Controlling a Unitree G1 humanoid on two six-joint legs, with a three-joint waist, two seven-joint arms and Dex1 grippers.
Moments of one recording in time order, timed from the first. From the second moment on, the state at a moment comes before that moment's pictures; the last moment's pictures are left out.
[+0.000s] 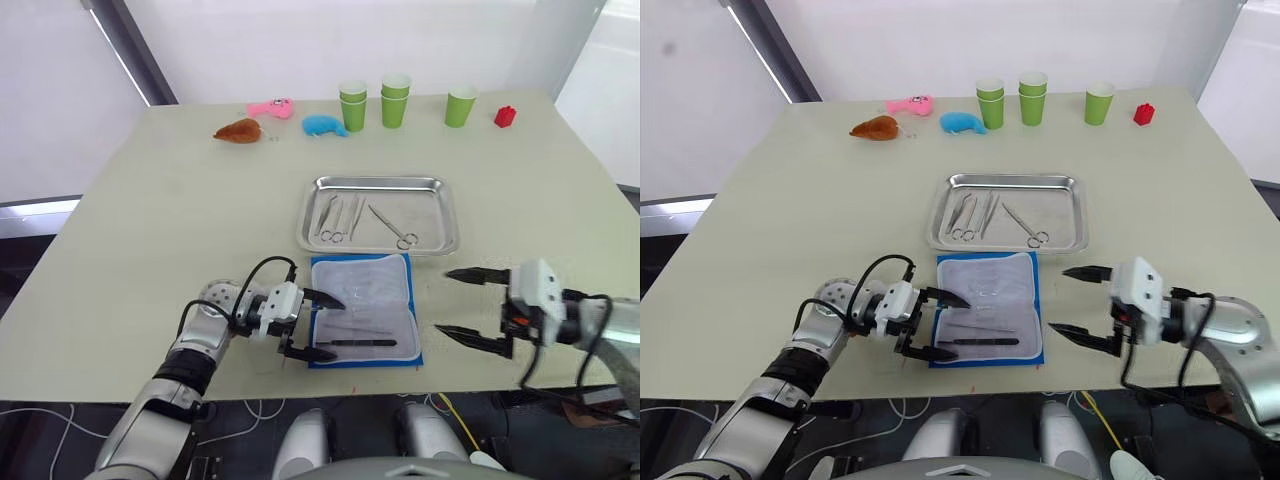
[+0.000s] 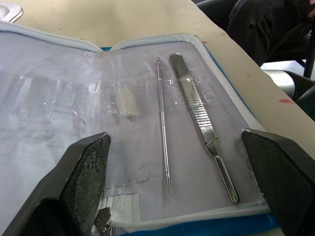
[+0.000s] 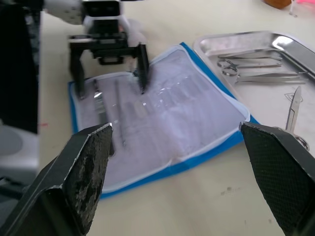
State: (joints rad) left arm -0.38 0.52 -0.28 0.54 -0.28 -0.40 -1.55; right arm 0.00 -0.73 0.00 -0.51 0.43 0.38 0.97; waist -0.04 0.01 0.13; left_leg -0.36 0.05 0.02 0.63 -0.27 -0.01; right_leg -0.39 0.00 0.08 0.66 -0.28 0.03
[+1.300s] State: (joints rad) left arm -0.36 0.51 -0.28 0.53 -0.26 -0.38 -1.51; right arm -0.23 -0.59 0.41 -0.12 0.08 0.14 1.02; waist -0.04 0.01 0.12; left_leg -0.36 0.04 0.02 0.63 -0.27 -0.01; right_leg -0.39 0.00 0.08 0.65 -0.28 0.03
